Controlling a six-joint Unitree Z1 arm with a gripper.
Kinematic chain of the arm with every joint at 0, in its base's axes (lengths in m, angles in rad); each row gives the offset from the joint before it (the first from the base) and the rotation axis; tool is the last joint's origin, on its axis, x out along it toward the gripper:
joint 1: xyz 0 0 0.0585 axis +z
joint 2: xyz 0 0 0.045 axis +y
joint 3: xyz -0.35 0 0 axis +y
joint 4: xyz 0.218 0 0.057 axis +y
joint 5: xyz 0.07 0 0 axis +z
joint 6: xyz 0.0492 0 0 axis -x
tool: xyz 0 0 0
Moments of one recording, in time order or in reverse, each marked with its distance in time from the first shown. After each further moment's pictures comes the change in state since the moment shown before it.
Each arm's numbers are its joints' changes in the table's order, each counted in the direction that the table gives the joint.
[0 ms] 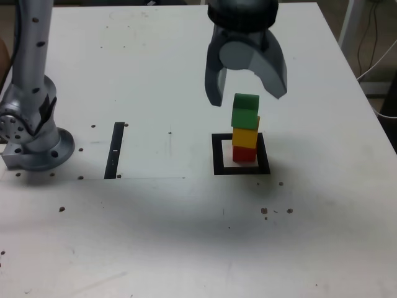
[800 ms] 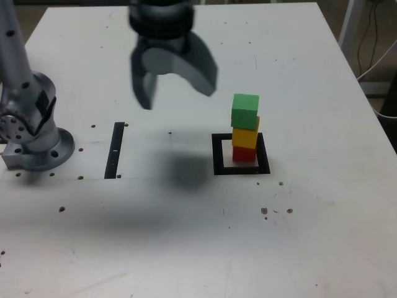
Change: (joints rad) arm 0.030 -0.336 0.547 -0.195 0.002 0.060
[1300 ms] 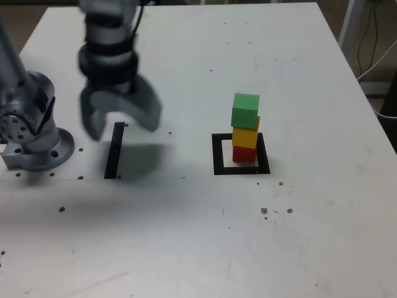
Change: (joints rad) arm 0.040 -0.109 0.488 -0.257 -0.028 0.000
